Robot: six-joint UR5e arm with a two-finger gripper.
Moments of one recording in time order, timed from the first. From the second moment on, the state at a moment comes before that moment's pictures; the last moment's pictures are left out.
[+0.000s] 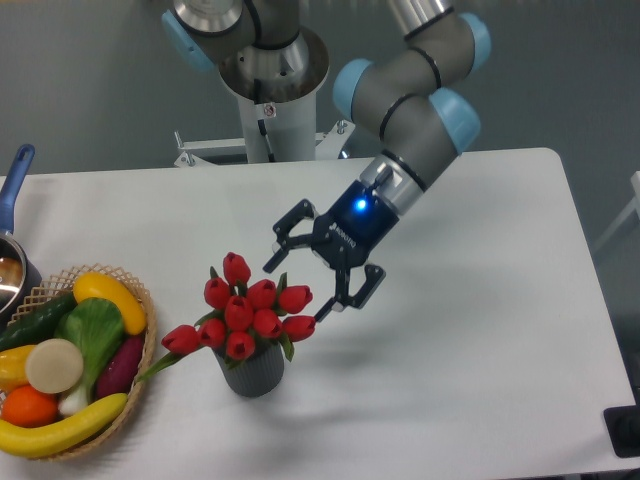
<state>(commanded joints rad) 2.65 -1.88 -1.90 -0.76 0.40 1.34</state>
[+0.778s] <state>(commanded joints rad) 2.59 -1.90 -1.90 -0.76 0.41 1.35</state>
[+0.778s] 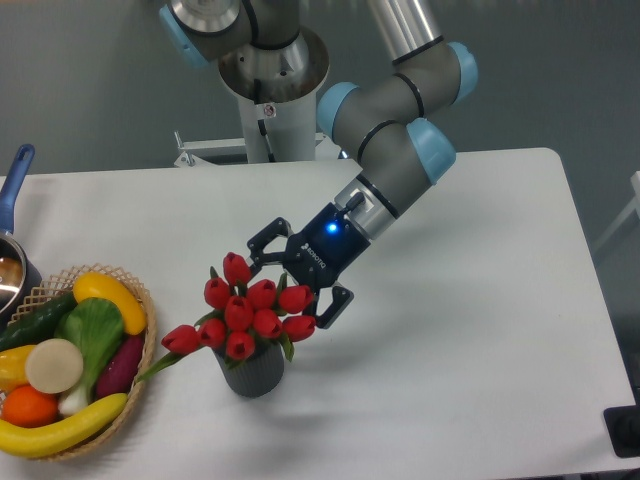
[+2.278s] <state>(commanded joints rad) 2.56 -1.94 -1.87 -0.74 0.41 1.34</state>
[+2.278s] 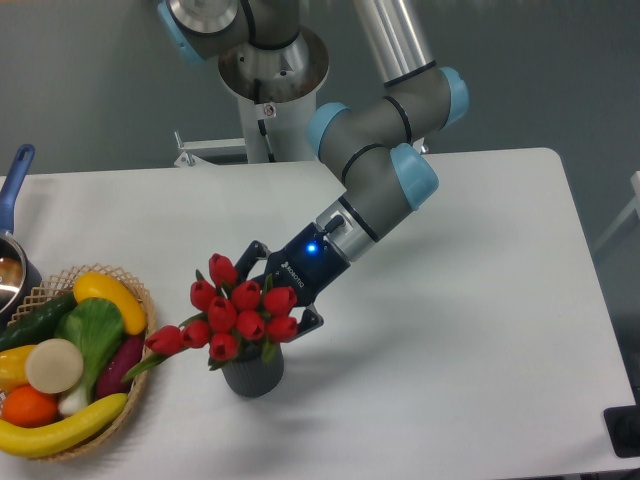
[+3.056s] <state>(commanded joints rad) 2.56 -1.93 -1.86 -0.74 0.41 1.34</state>
